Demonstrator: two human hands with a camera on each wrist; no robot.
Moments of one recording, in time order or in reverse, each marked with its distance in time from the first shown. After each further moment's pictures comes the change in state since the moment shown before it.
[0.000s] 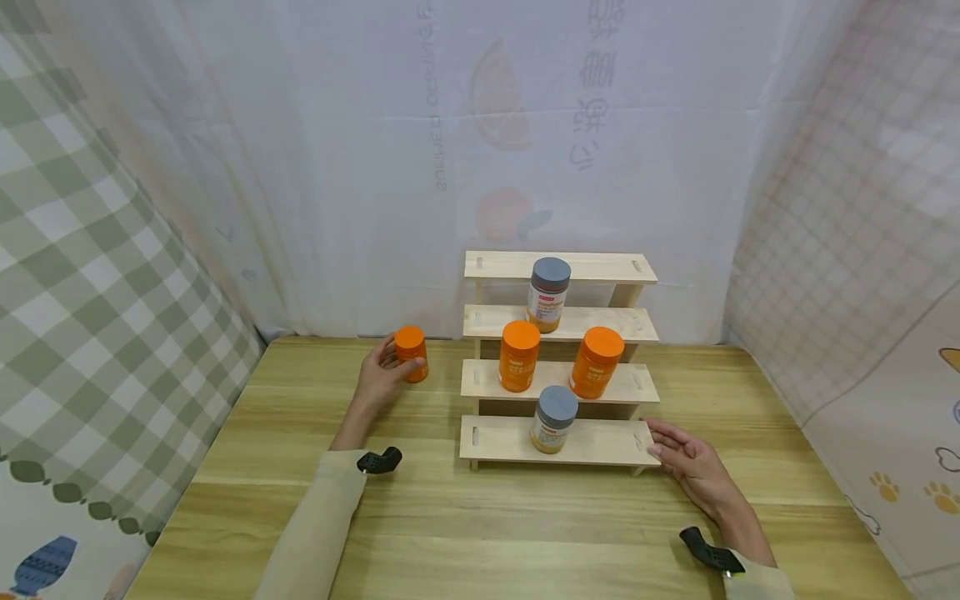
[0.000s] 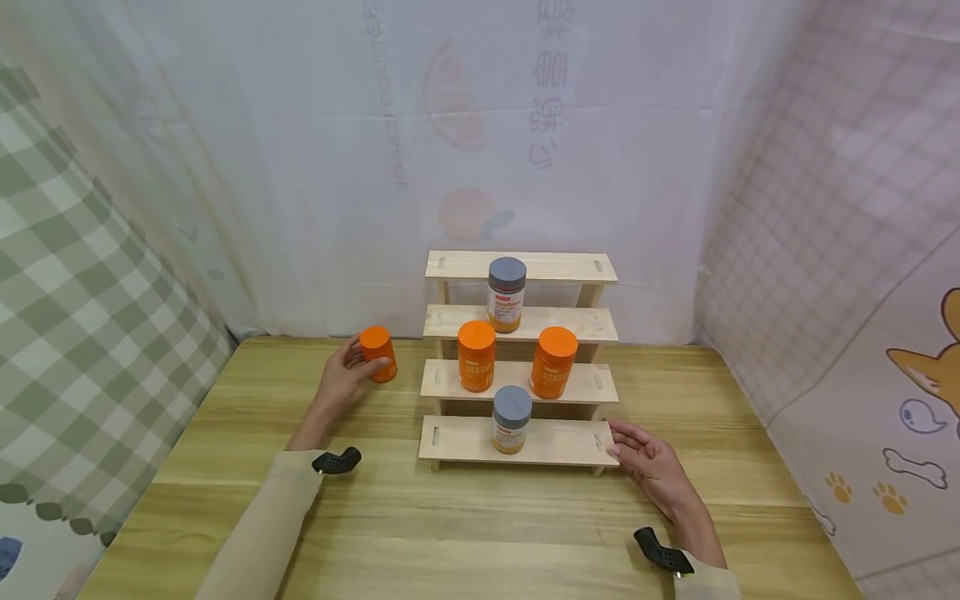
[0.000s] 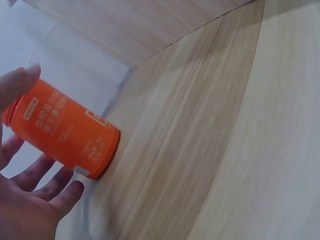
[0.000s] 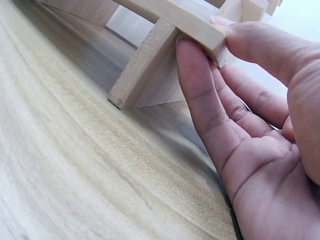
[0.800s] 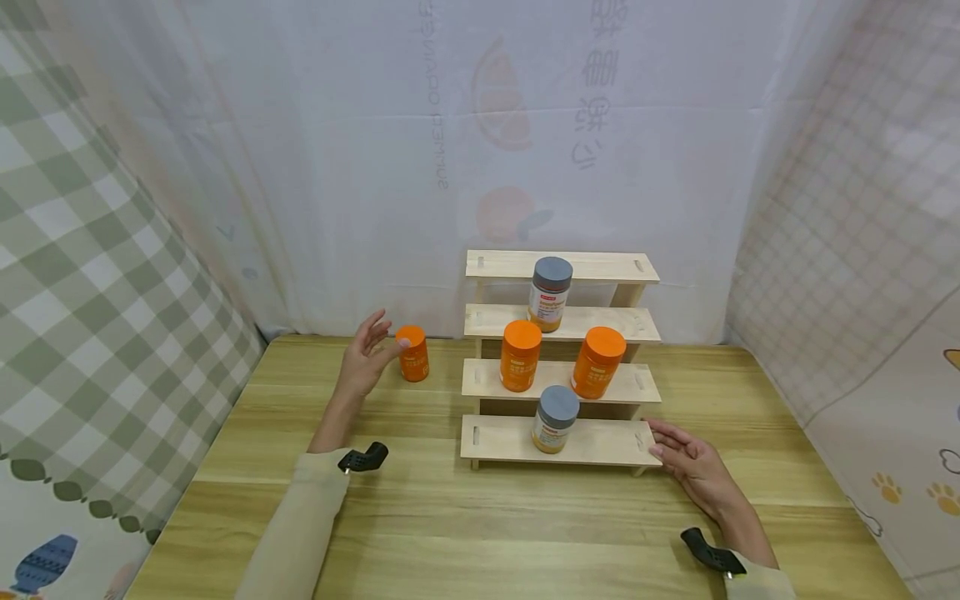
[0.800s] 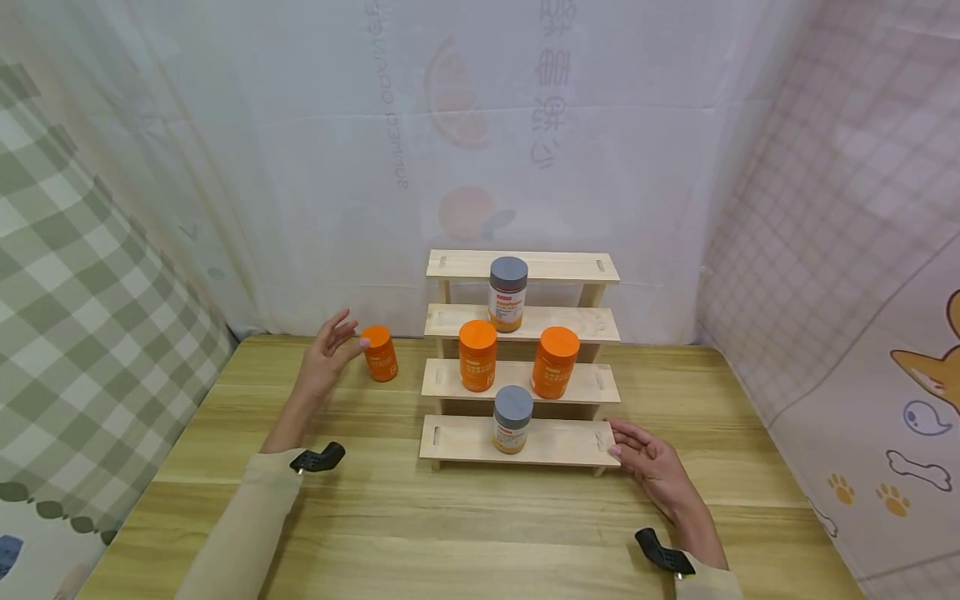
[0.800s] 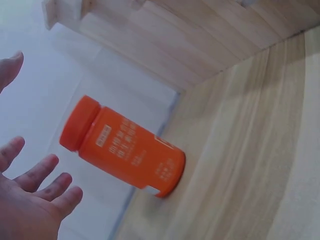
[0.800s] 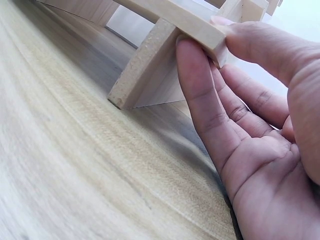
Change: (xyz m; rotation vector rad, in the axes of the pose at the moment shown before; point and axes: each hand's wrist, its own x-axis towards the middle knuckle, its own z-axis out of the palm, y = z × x) left_hand -0.020 0.060 -0.021 -0.022 -0.028 0.040; right_hand 0.000 0.004 -0.006 -0.003 -0.006 -0.005
